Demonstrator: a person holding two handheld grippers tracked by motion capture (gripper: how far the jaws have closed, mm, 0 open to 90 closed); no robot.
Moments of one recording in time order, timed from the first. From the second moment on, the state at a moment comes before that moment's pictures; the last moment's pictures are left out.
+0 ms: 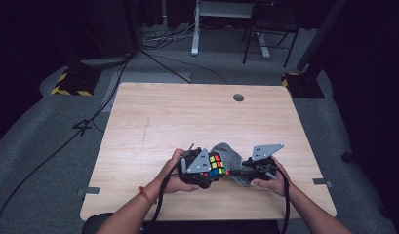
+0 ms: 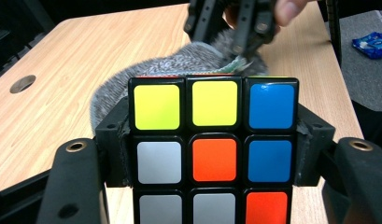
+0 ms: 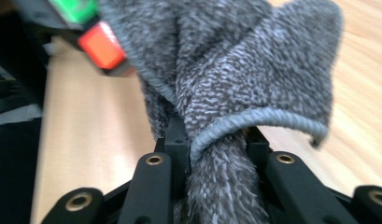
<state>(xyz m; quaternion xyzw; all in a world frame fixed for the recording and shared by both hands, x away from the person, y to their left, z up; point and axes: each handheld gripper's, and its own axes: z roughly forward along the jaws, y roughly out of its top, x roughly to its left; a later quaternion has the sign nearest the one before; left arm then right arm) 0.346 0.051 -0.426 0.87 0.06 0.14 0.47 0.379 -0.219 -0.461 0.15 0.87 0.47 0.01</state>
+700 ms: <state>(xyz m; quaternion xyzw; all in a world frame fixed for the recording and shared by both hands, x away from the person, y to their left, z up) 0.351 0.047 -0.435 0.89 0.06 0.13 0.44 0.369 -0.218 -0.446 0.12 0.85 0.51 0.01</state>
